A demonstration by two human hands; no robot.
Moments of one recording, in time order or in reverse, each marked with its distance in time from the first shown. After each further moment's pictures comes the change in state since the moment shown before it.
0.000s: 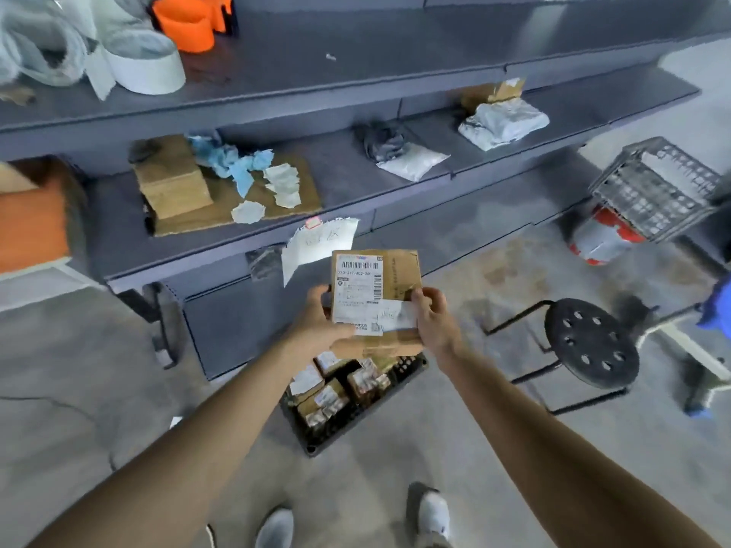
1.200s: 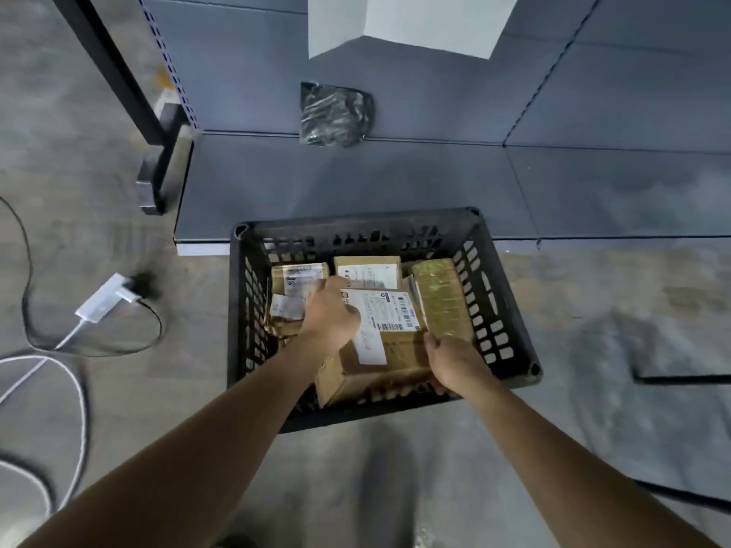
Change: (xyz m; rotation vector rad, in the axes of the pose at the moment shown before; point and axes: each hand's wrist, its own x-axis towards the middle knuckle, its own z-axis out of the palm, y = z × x) left_hand 0.272 -0.399 0.170 0.137 0.455 -0.186; right_hand 0.250 0.423 0.196 -0.963 -0.549 -0.026
